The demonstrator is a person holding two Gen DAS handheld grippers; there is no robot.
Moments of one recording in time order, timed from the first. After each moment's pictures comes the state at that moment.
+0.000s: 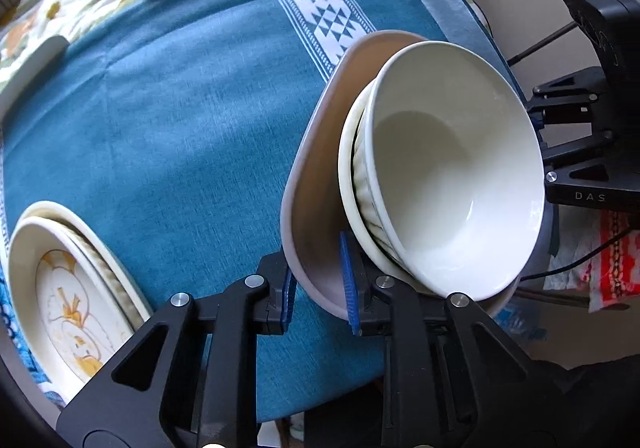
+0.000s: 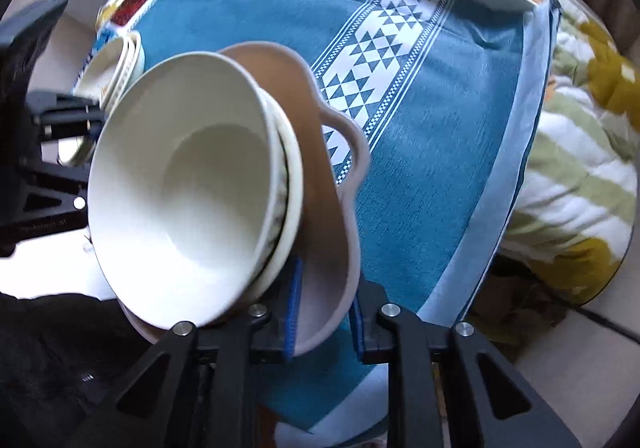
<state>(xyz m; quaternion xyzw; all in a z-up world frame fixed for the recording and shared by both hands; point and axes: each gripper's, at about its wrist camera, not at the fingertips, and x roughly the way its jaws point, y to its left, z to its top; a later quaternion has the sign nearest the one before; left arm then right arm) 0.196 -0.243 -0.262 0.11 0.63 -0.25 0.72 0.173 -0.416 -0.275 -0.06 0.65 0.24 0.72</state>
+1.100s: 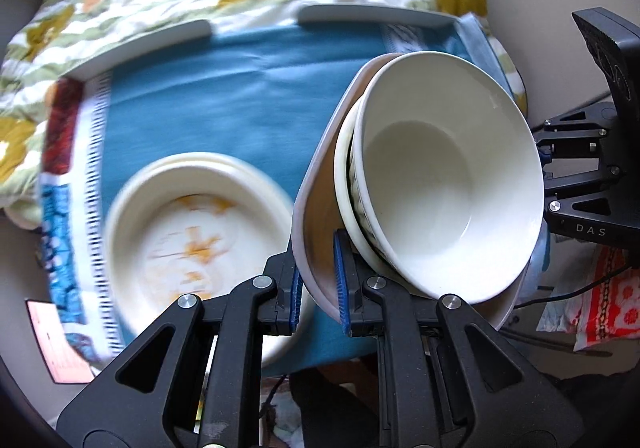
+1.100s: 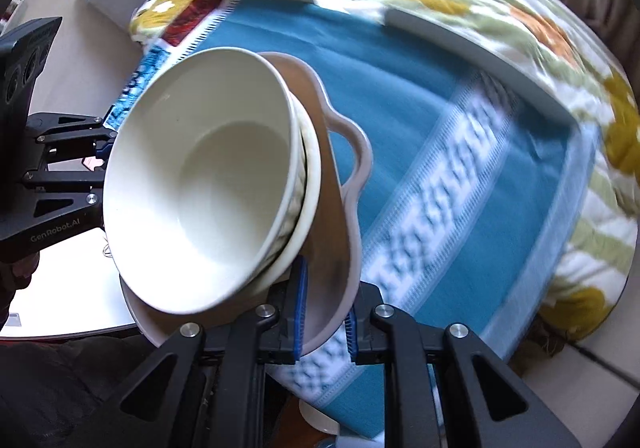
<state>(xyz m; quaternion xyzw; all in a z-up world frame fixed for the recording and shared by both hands) 0.194 -0.117 -0.176 0.04 0.61 -0.16 0.77 0.196 -0.311 -0.202 -0.10 0.62 0.29 0.73</state>
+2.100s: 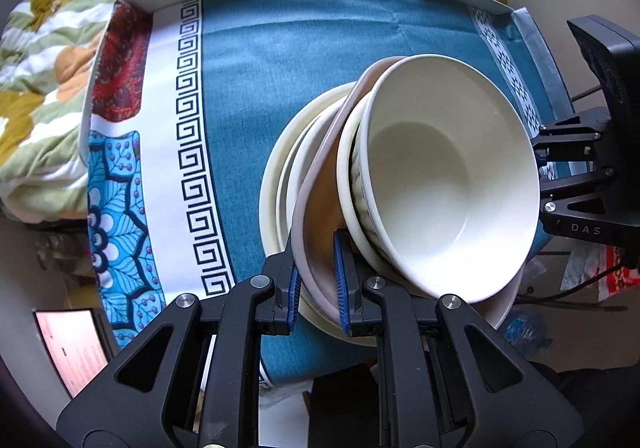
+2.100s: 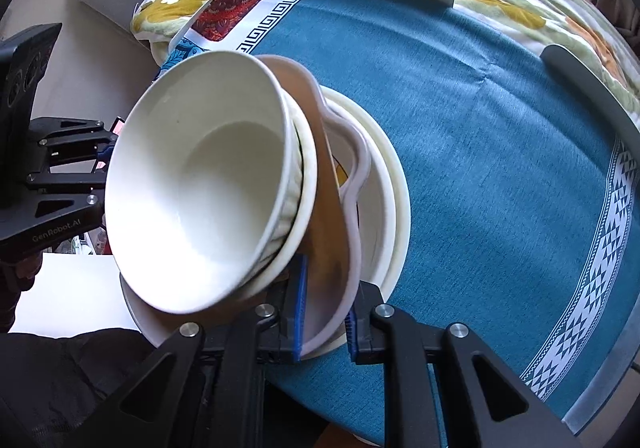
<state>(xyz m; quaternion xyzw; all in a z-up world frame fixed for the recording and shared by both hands) 0.208 0.047 -0.228 0.05 0.63 -0.18 0.75 0.209 -0.140 -0.248 -0.07 0.64 0.28 0.71</state>
